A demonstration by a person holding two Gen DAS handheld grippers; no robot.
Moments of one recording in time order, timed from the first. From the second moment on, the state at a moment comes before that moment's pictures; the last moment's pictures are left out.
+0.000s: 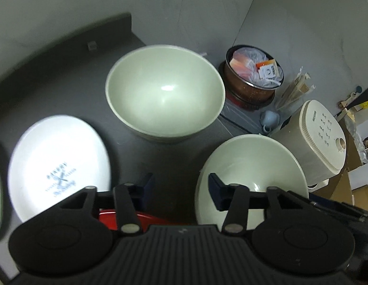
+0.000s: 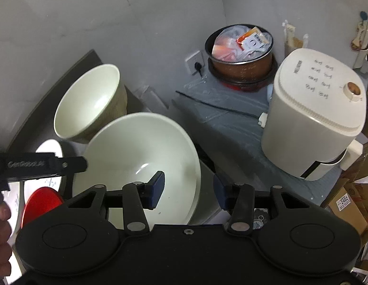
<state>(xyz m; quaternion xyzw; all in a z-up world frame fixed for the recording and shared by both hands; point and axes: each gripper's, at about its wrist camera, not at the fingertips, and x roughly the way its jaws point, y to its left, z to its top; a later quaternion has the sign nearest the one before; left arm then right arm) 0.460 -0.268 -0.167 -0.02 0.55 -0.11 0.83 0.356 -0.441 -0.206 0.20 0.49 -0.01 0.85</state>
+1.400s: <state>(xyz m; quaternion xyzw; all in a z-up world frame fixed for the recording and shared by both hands) 0.421 -0.190 -0.108 -0.09 0.52 -0.09 0.84 0.339 -0.370 -0.117 0.17 0.44 0.05 0.88</state>
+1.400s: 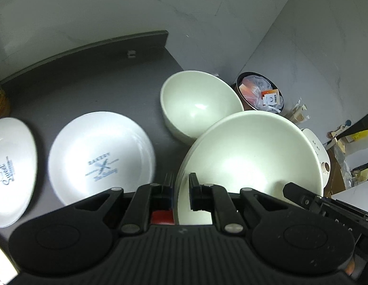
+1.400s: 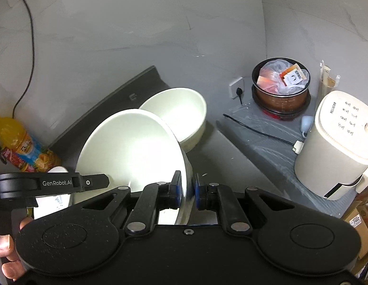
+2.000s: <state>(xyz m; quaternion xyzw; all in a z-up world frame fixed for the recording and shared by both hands) 0.383 -0.121 -0.122 -0.11 0.54 -0.06 0.83 0.317 -0.309 -0.129 0.14 0.47 0.09 0.86</state>
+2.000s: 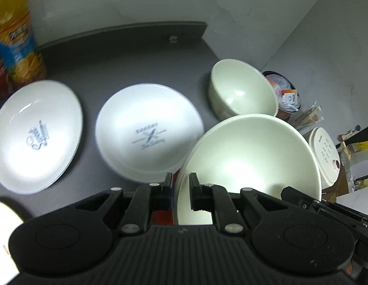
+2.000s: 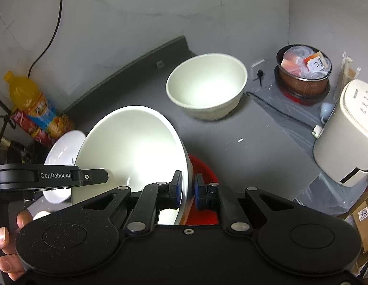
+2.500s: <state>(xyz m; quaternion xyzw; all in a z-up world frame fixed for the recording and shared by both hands) 0.371 -0.109 -0.151 -0.12 0.57 -0.06 0.81 0.311 -0.295 -0.146 0.11 0.50 0.08 0.86</state>
